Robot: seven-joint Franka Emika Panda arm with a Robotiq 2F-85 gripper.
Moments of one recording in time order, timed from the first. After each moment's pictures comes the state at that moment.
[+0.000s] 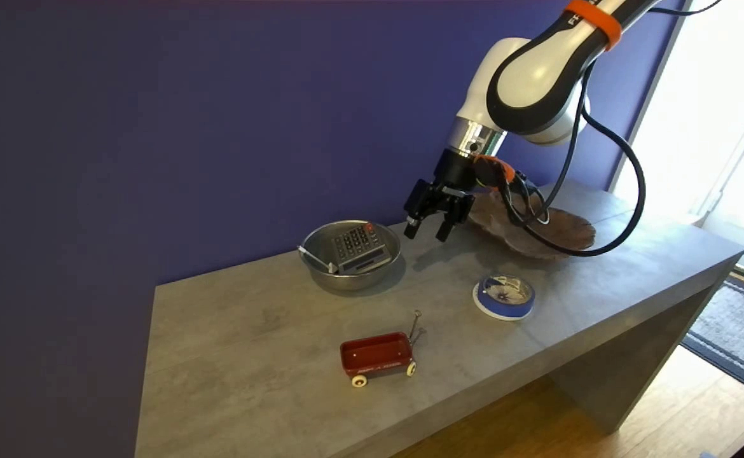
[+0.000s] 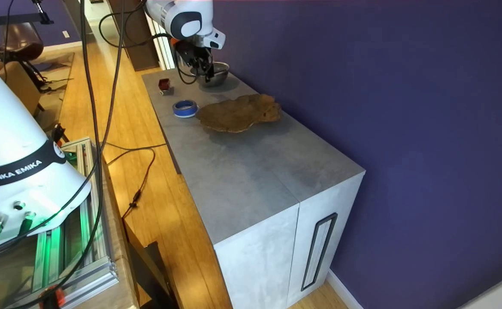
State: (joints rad) arm 0.18 0.67 0.43 -1.93 0.28 2.81 0.18
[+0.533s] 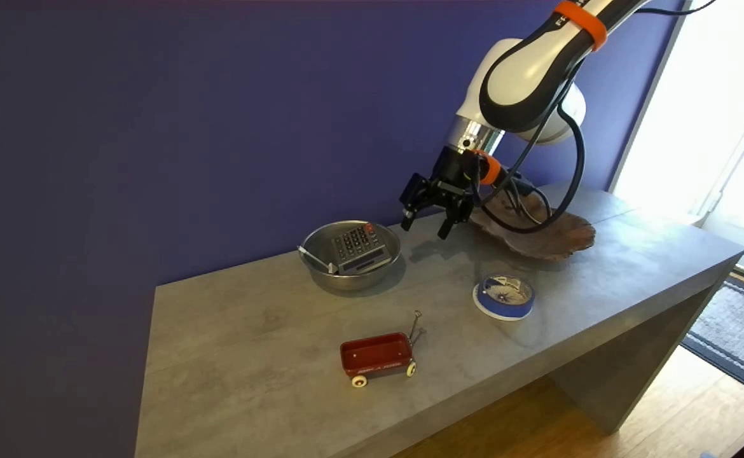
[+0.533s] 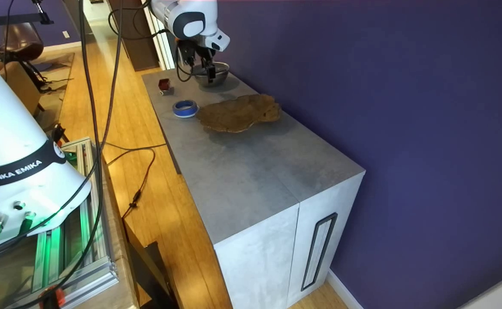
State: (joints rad) arm 0.23 0.67 0.36 -1.90 0.36 2.81 0.33
